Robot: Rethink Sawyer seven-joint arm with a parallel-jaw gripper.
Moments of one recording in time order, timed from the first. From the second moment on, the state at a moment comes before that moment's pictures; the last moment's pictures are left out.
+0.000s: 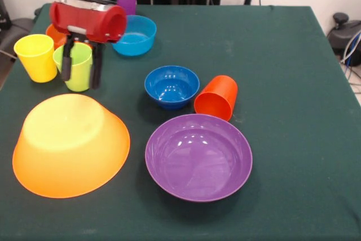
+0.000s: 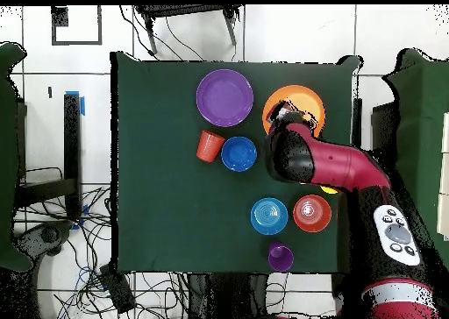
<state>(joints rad) -0.56 -0.62 0.14 1.56 -0.32 0.09 2.18</state>
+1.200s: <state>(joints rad) -0.71 -0.53 0.20 1.58 -0.33 0.10 2.18</state>
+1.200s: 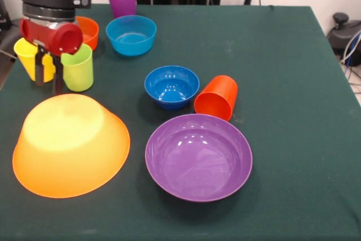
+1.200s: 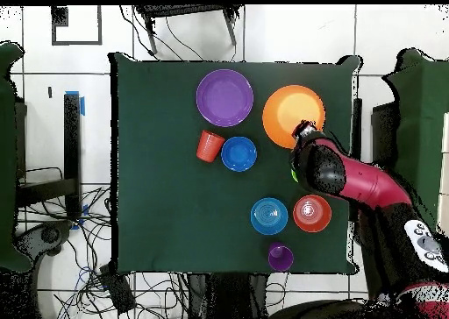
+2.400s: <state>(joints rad) -0.74 -0.47 0.27 1.56 -0.33 0.10 2.18</state>
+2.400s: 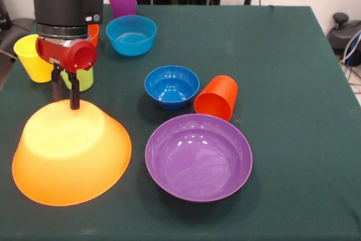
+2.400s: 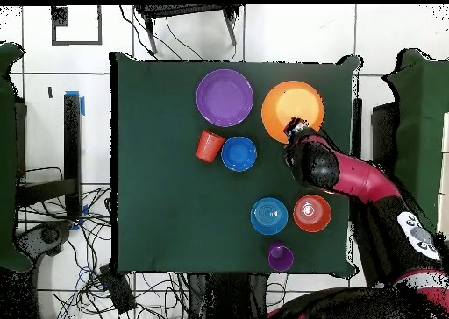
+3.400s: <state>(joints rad) -0.67 -0.47 0.28 1.56 -0.32 0.10 2.18</state>
